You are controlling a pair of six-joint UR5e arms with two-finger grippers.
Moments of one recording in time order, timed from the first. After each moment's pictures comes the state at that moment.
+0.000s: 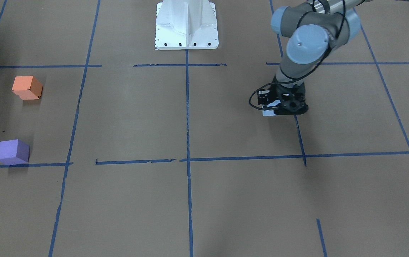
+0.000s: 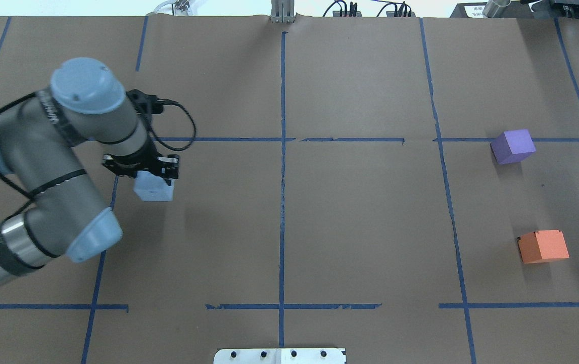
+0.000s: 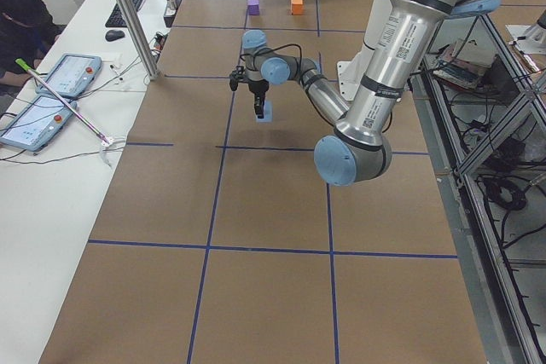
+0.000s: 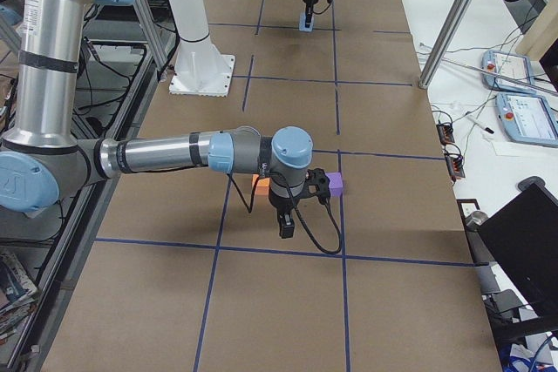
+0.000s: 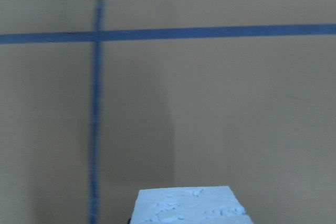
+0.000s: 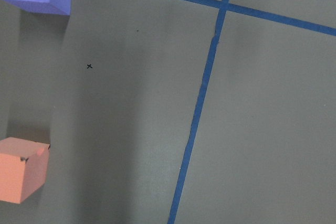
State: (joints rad) left arm -0.68 -2.10 -1.75 -1.47 -2.06 -1.01; right arm 1.52 -1.76 1.91 -1.75 2.31 -0.21
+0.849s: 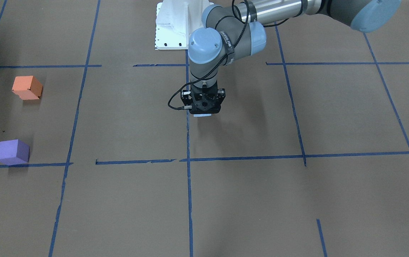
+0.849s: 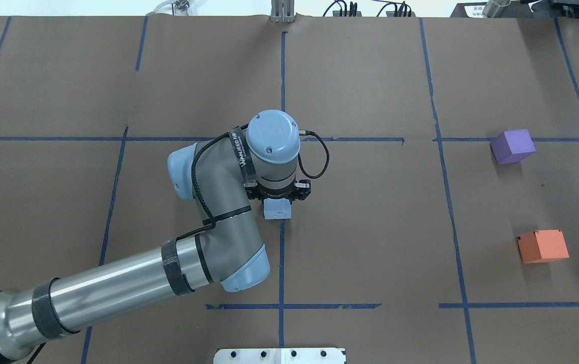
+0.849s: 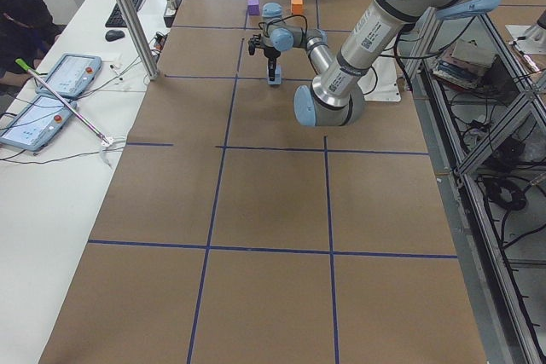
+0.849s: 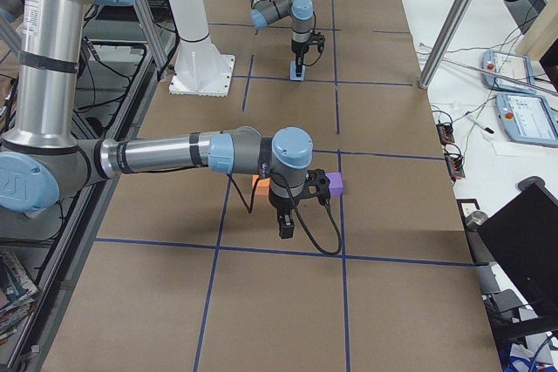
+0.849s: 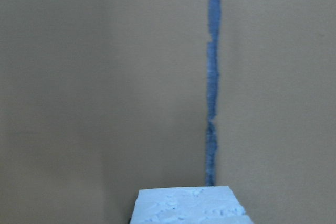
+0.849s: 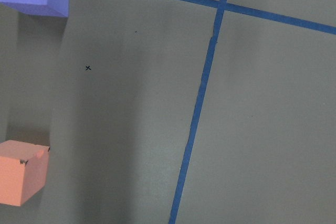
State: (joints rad) left arm -0.47 -2.49 -1.35 -1.61 -1.87 -1.22; right arm 1.52 -1.76 1.91 -1.75 2.31 -0.19
